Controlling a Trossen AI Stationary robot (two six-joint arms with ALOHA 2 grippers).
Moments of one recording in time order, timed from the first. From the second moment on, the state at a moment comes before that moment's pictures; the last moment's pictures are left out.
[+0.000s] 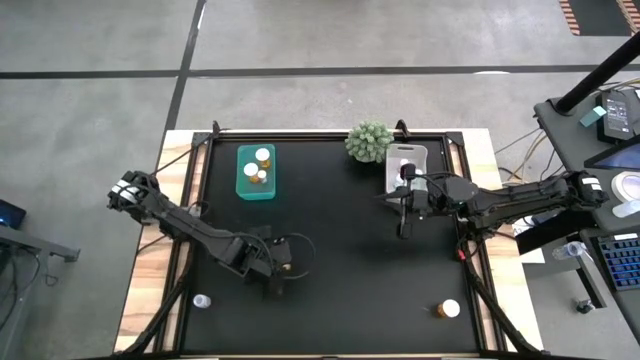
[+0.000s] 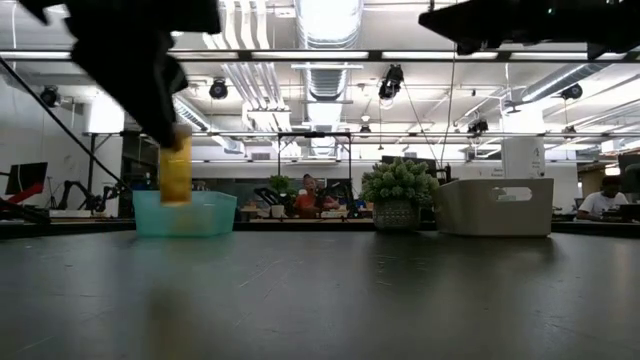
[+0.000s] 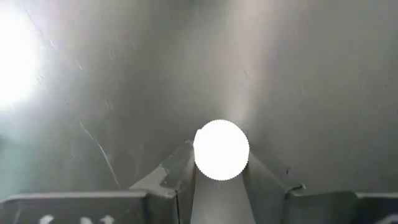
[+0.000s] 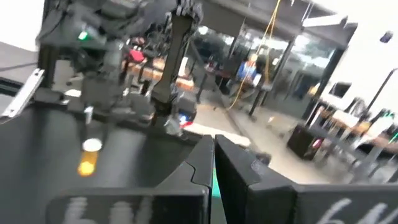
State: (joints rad) left arm -0.48 1.55 1.09 -0.72 -0.32 -0.67; right arm 0.02 0.93 0.40 0.60 0.05 -0.35
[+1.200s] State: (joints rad) left arm -0.31 1.55 1.13 -0.42 -0.29 -0.24; right arm 0.12 1.78 0.78 0.69 -0.17 0.03
